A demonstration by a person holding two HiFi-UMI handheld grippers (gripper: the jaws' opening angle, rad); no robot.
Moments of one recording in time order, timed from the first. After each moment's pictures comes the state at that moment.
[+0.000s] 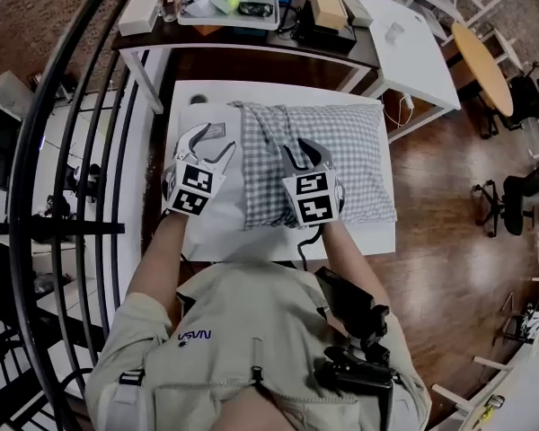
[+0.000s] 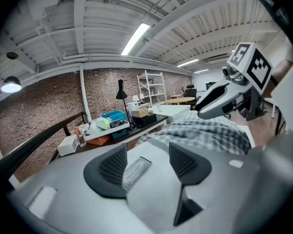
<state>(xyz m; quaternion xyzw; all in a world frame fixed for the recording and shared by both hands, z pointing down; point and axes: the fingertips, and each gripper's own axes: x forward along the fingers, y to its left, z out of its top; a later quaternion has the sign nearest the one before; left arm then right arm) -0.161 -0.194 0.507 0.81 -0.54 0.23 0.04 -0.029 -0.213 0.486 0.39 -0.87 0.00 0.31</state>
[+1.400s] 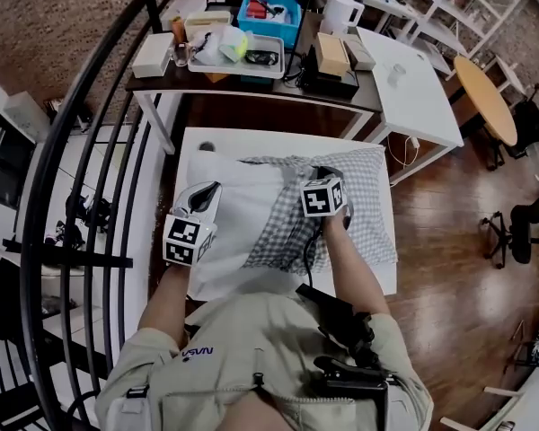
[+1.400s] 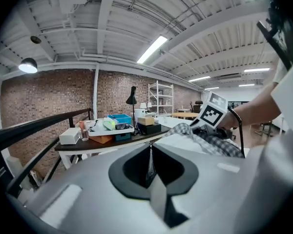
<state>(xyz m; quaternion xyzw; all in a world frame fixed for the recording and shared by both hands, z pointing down) -0.188 -0.182 0.486 0.80 -0.58 0.12 0.08 0.032 -0.335 0.535 0.48 -0.77 0.02 0.41</state>
